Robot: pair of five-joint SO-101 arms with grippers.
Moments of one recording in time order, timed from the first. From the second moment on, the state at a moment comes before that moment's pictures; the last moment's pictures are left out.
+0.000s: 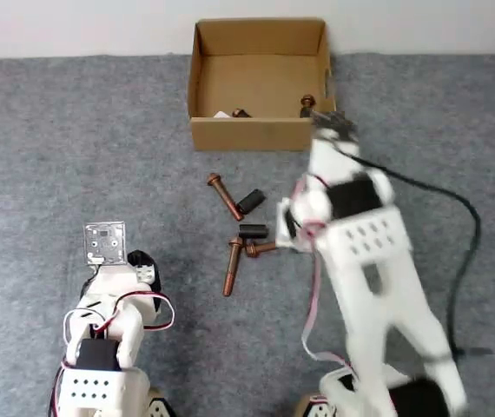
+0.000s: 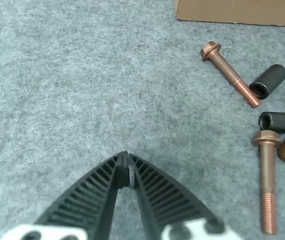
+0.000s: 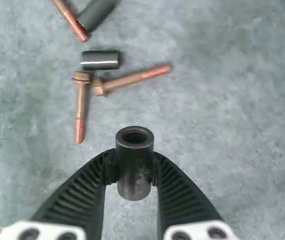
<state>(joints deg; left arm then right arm) -1.7 -85.3 97.1 42.1 13.5 -19.5 -24.6 16.4 91.3 -22.4</state>
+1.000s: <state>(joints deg) 10.1 -31.2 35.4 64.3 27.4 -10.7 -95.0 65.8 84.0 -21.4</state>
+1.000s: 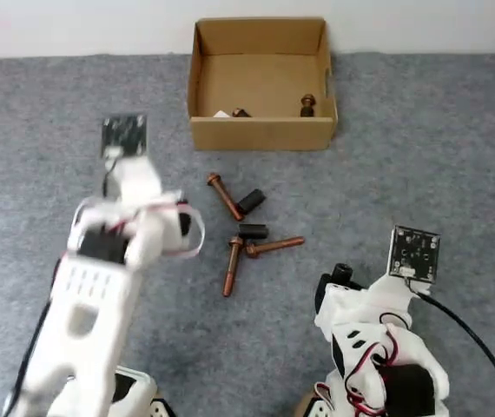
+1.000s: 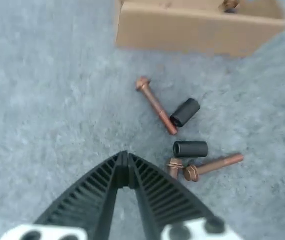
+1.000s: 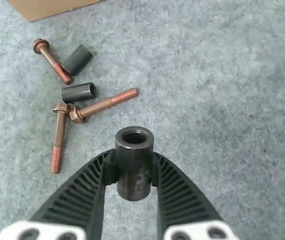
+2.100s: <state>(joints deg) 12.9 61.9 -66.3 98.2 39.9 -10.7 -95.6 66.2 84.0 -21.4</state>
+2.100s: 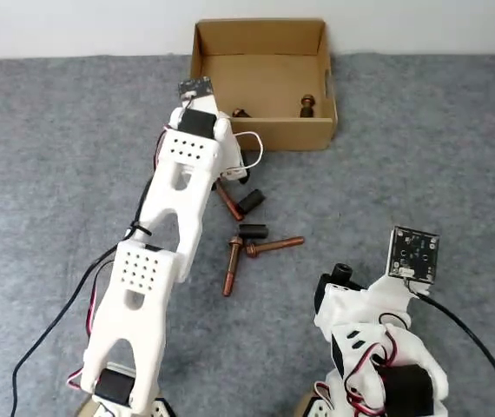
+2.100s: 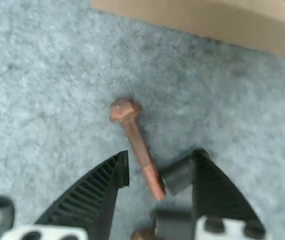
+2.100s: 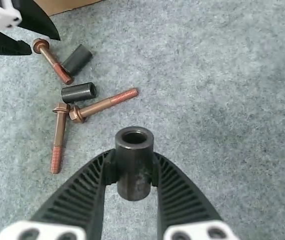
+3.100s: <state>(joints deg) 11.3 72.9 -75.7 98.3 40.0 -10.7 -95.6 66.2 84.0 -21.4</state>
